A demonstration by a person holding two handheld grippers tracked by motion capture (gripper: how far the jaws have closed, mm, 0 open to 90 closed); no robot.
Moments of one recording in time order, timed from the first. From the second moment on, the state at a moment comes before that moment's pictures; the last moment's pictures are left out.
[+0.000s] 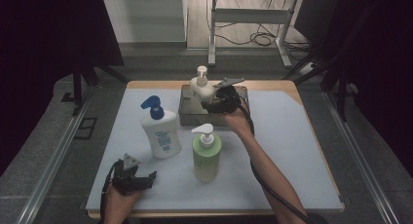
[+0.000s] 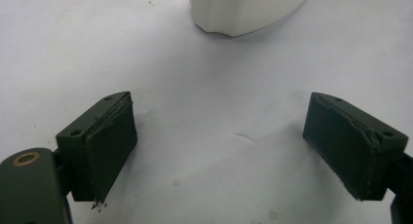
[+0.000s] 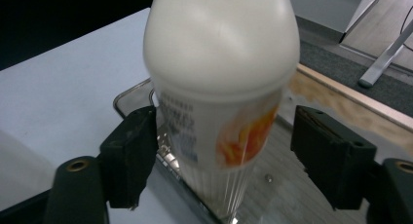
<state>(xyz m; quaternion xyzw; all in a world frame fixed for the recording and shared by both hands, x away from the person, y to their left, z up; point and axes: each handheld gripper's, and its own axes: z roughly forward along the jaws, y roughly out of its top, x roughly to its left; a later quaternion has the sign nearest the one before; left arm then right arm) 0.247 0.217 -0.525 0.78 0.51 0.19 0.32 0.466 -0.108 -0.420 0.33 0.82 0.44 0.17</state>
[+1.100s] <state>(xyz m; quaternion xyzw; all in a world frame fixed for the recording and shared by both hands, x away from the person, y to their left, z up) 0.247 0.217 -0.525 0.78 0.51 0.19 0.32 0.478 -0.129 -0.448 0.38 0.83 0.39 0.15</state>
